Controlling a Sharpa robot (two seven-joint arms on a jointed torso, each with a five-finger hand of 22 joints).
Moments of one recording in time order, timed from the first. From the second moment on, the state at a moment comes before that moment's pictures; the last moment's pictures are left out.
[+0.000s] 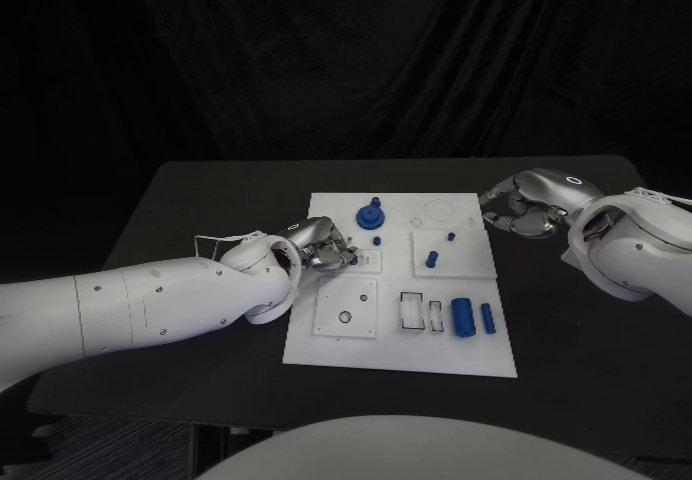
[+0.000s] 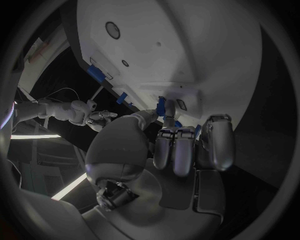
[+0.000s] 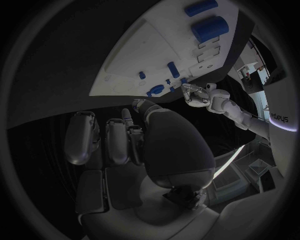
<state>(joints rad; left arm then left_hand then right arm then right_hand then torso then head) 1.15 -0.70 -0.21 1.49 -1.24 -0.45 -0.29 1.13 -0.03 0.42 0.16 0.43 1.06 0.05 0.13 1.07 1.47 -0.03 1.57 1.31 1.47 -0.07 1.57 1.31 0.07 1.44 0.04 1.34 1.31 1.35 -1.04 -0.25 1.60 -1.48 -0.39 -0.17 1.36 -0.05 0.31 0.17 0.44 0.81 0.11 0.07 0.15 1.47 0.00 1.48 1.31 1.46 -0.07 1.33 1.28 0.06 1.46 0.05 1.24 1.31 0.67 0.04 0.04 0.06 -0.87</state>
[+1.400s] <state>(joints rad) 1.15 -0.69 -0.21 1.47 -1.24 -0.46 -0.26 1.13 -0.03 0.43 0.17 0.39 1.06 0.04 0.14 1.08 1.47 -0.03 1.57 1.31 1.47 -0.07 1.57 1.31 0.07 1.44 0.04 1.33 1.31 1.35 -1.04 -0.25 1.60 -1.48 -0.39 -0.17 1.36 -0.05 0.31 0.17 0.44 0.81 0.11 0.07 0.15 1.47 0.00 1.48 1.31 1.46 -0.07 1.33 1.27 0.06 1.46 0.05 1.23 1.31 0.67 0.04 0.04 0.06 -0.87</state>
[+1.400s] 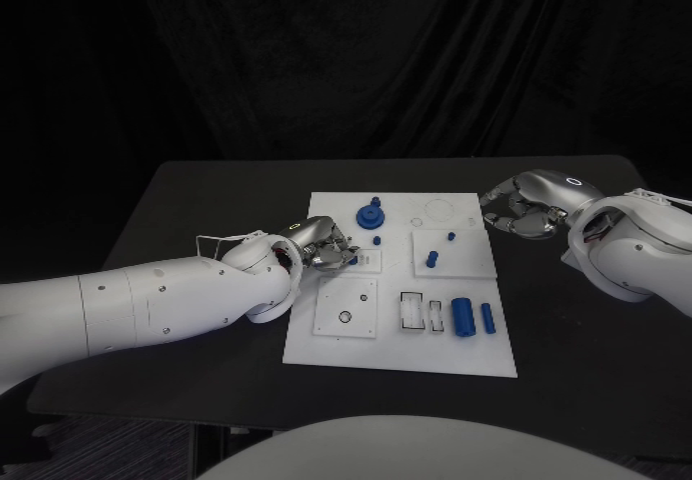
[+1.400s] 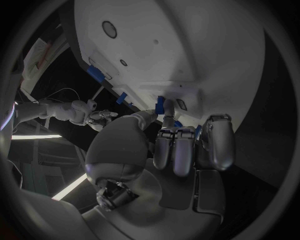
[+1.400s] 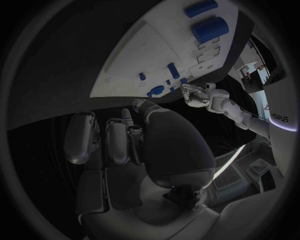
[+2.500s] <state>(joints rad) 1.14 -0.70 -0.21 1.48 -1.24 -0.49 -0.24 1.16 -0.04 0.44 0.17 0.49 1.06 0.05 0.14 1.09 1.47 -0.03 1.57 1.31 1.47 -0.07 1.57 1.31 0.07 1.44 0.04 1.32 1.31 1.34 -1.04 -0.25 1.60 -1.47 -0.39 -0.17 1.36 -0.05 0.32 0.16 0.46 0.81 0.11 0.07 0.15 1.47 0.00 1.48 1.31 1.46 -0.07 1.33 1.27 0.06 1.46 0.05 1.23 1.31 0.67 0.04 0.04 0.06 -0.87</state>
